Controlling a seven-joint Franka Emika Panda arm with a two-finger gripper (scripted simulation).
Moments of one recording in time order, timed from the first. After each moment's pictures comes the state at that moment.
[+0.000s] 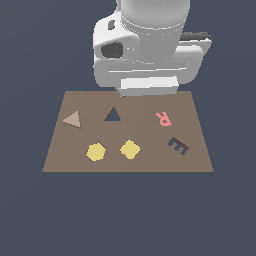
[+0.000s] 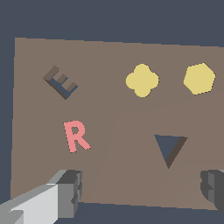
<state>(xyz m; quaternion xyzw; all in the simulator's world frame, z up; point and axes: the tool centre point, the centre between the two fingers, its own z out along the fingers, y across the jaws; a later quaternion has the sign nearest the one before) -0.019 0.036 0.160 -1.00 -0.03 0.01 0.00</state>
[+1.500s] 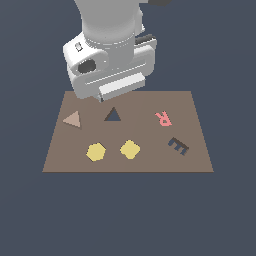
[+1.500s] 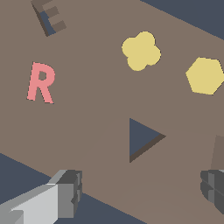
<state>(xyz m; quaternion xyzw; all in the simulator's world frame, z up) -0.050 -0.032 0.123 -0.98 -0.22 0.01 0.00</state>
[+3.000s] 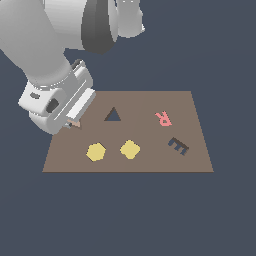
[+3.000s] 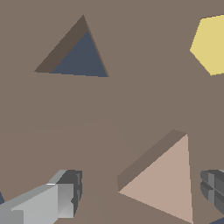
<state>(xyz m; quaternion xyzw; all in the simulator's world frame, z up) -0.027 -0.164 0.055 -0.84 -0.55 0.00 0.00</state>
